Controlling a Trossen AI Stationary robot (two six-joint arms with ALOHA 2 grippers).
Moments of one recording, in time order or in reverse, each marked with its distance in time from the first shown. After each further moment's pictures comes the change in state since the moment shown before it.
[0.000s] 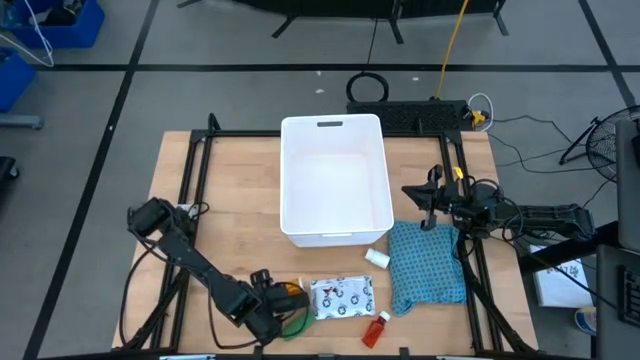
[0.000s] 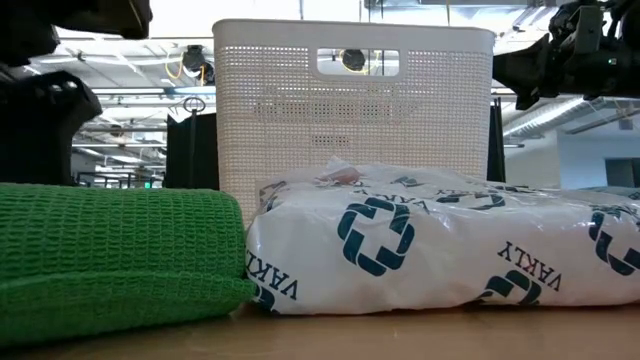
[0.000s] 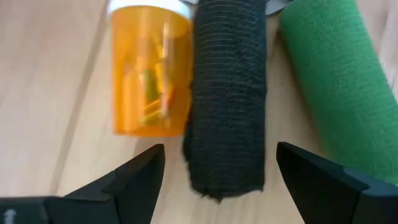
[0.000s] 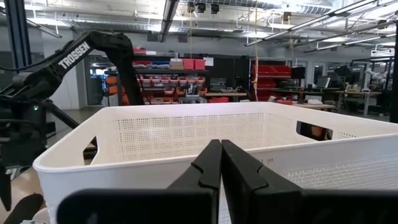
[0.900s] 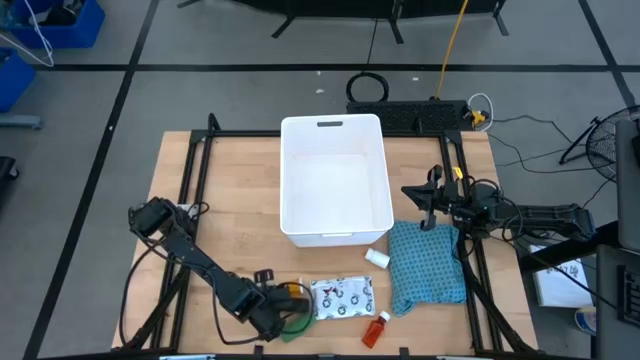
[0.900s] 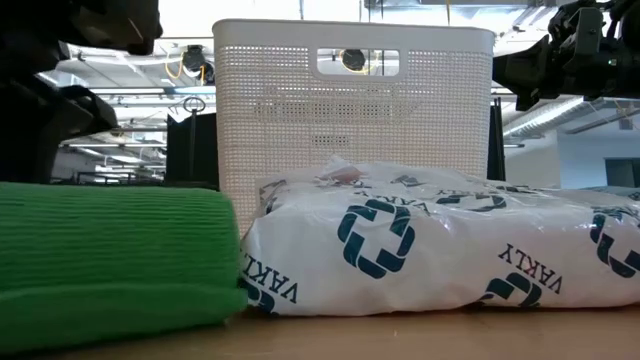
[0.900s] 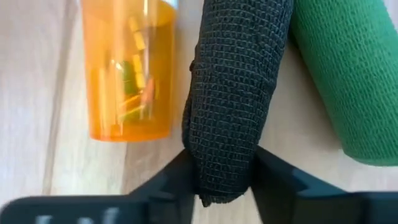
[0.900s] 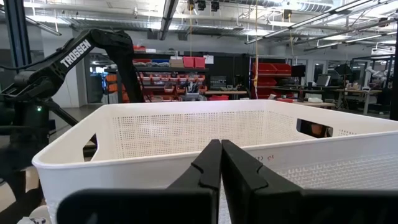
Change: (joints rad) left arm 0.017 0.002 -0.011 0.019 0.109 0.147; right arm 0.000 0.000 0.000 -0.008 0.000 0.000
